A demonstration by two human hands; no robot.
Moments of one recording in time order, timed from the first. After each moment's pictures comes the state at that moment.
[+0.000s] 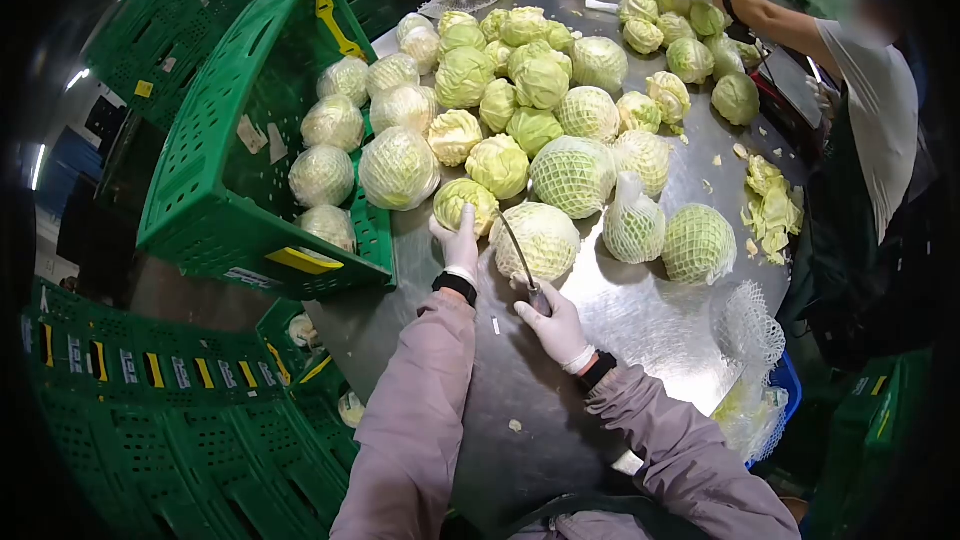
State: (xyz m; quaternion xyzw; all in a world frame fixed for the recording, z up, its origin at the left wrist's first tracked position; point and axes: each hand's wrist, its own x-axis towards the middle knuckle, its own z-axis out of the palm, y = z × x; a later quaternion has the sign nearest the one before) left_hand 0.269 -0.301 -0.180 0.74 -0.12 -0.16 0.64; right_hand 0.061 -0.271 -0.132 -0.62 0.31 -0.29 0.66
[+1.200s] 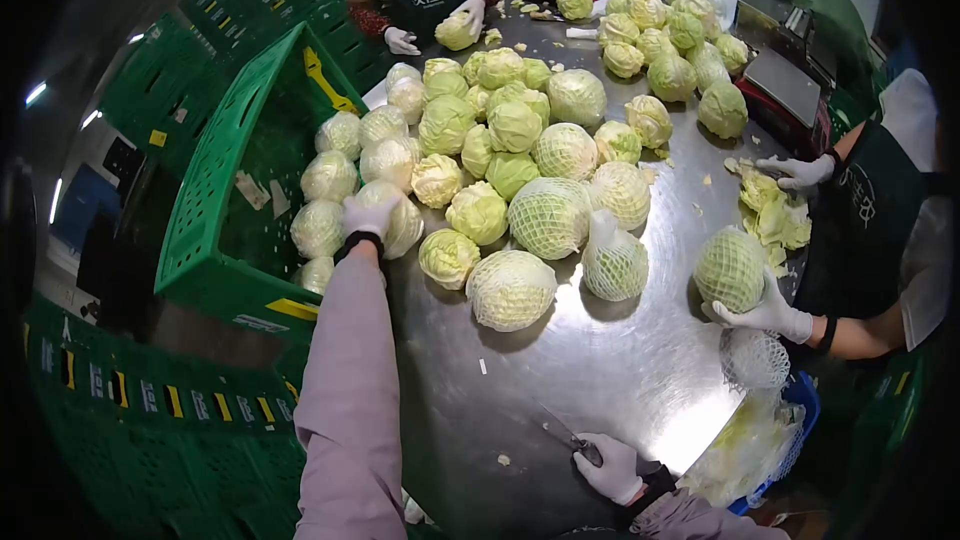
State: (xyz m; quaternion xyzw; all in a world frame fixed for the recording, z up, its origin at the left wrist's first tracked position) left_hand 0.393 -0.333 -0.047 0.96 -0.13 -0.02 0.25; right_hand -0.114 -0.185 -0.133 -0.75 0.41 -0.21 0.47
